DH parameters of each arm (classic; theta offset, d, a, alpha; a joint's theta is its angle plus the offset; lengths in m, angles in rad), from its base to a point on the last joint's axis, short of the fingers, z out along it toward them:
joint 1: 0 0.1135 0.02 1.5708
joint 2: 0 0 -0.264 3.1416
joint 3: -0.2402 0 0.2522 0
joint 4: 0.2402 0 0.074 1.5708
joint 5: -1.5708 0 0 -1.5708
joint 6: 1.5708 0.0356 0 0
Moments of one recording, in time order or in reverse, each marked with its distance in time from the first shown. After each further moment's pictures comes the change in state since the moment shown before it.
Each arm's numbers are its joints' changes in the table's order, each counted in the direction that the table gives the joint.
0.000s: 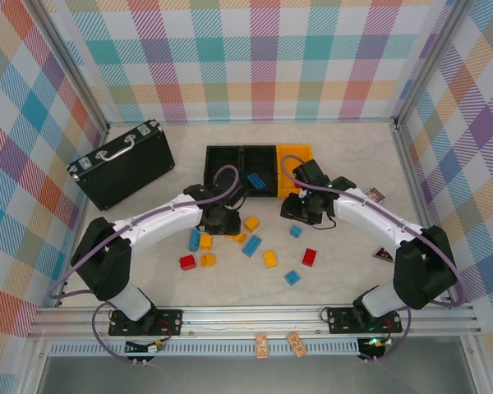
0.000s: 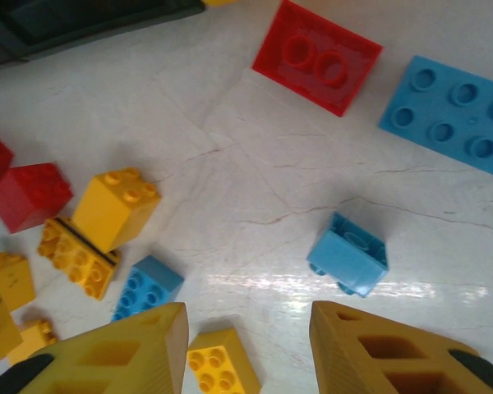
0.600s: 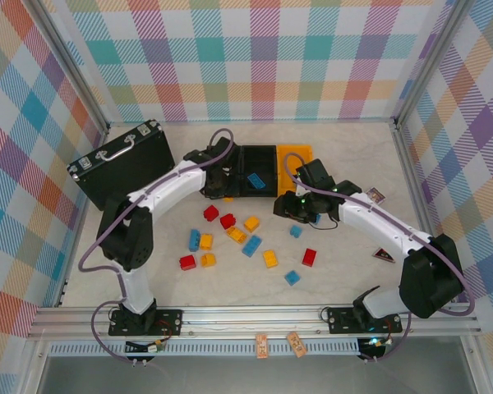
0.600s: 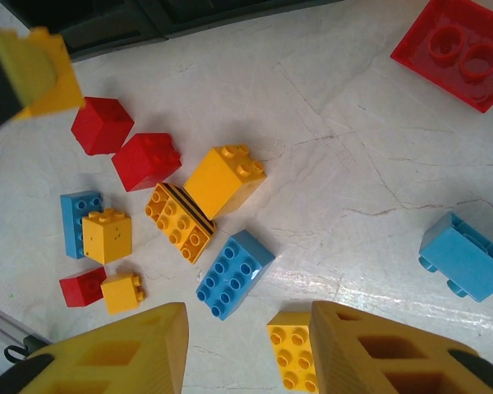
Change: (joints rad) left arm 0.203 -0.293 -0.379 0.029 0.017 0.085; right arm 0.000 0.059 0.032 -0.097 0.161 -0.019
